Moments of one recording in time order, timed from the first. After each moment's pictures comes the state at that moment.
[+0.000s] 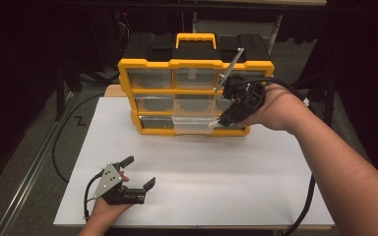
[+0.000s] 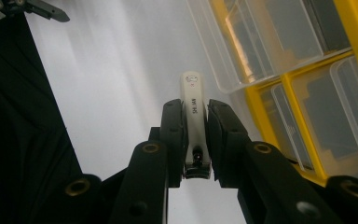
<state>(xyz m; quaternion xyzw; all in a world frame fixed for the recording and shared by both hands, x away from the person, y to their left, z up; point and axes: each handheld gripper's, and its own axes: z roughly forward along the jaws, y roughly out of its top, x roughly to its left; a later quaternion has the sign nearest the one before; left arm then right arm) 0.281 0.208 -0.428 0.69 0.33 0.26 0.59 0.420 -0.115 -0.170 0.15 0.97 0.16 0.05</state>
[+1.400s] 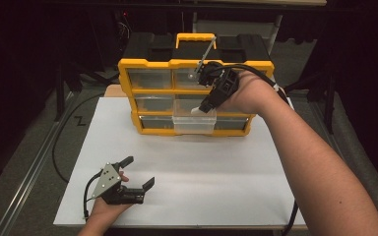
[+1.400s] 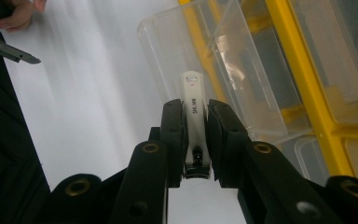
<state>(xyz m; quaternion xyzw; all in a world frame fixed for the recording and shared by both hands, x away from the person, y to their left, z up) 0.281 0.211 -0.428 0.69 0.33 0.26 0.59 0.457 -0.068 -0.172 0.14 0.97 0.16 0.07</state>
